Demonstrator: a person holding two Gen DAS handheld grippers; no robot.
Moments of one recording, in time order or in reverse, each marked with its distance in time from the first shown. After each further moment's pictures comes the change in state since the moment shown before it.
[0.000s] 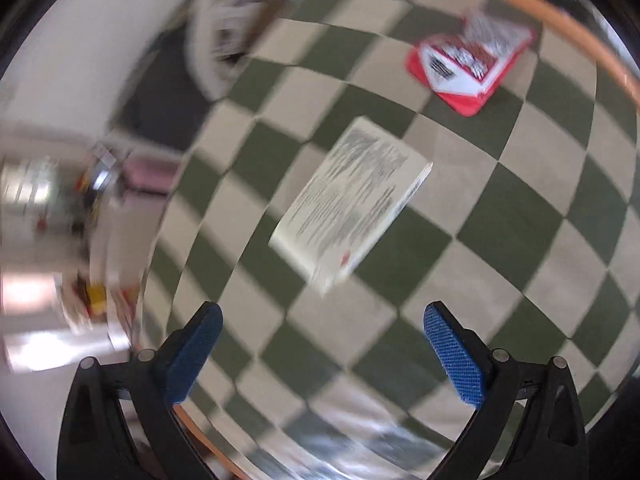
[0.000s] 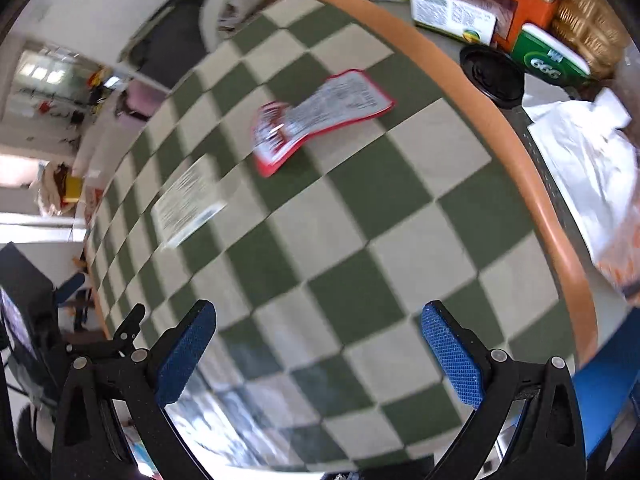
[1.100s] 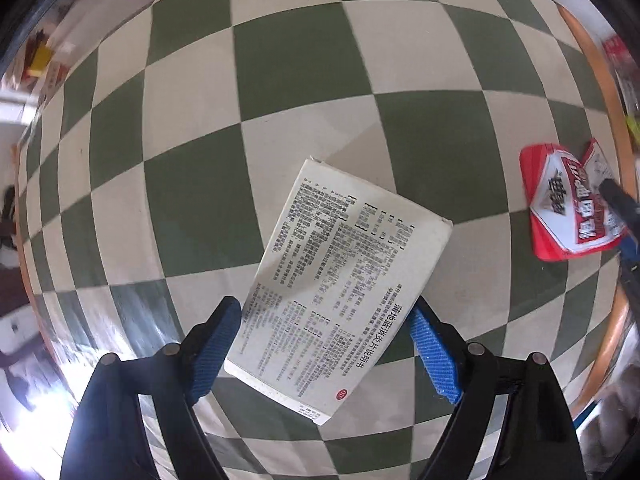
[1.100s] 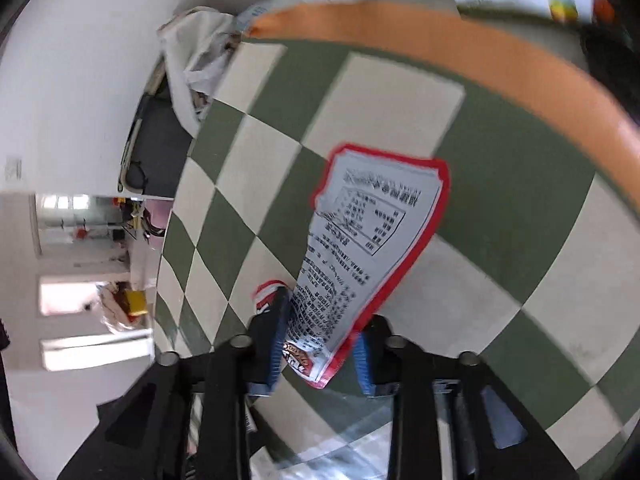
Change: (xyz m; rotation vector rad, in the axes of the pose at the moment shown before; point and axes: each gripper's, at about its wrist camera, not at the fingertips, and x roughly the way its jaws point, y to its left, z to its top) left arm 0.046 0.055 0.016 -0.755 0.262 -0.396; right arm 0.110 0.011 0.119 0.299 -0.194 0.263
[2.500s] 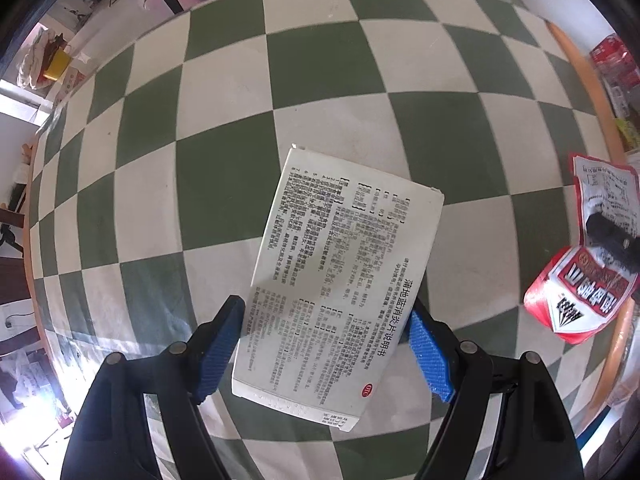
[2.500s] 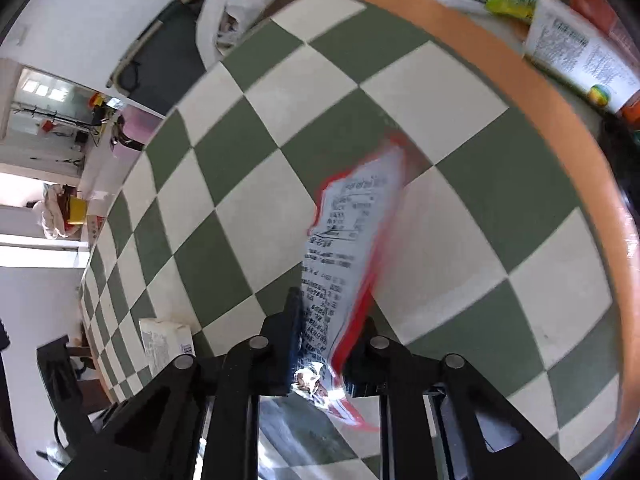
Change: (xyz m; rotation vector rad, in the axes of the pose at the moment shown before) left arm -0.023 0.020 -0.048 -0.048 -0.150 -0.007; right arm -0.015 0.044 -0.027 -0.312 0.109 -0.214
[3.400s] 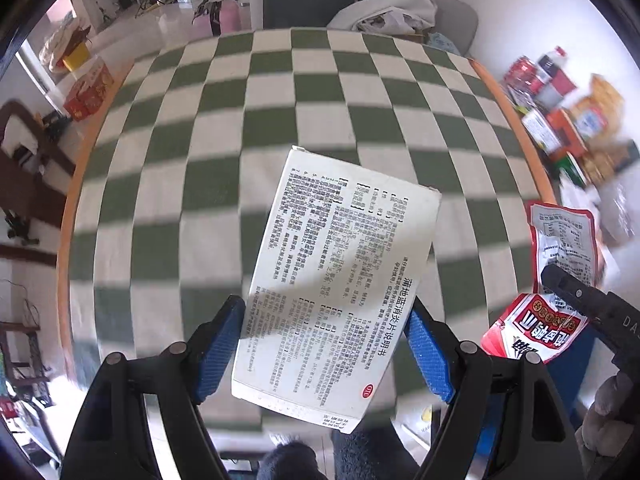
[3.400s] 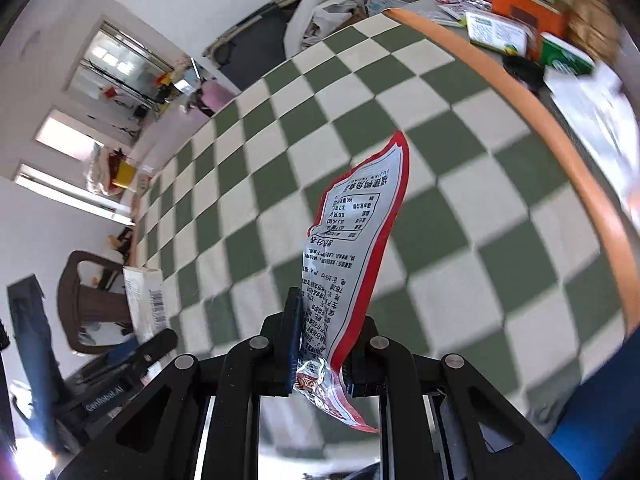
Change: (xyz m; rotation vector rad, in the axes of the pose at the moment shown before) left arm -0.095 0.086 -0.288 -0.064 -0.253 -0.161; right arm -0.138 -0.016 -0.256 -0.187 -0.100 0.145
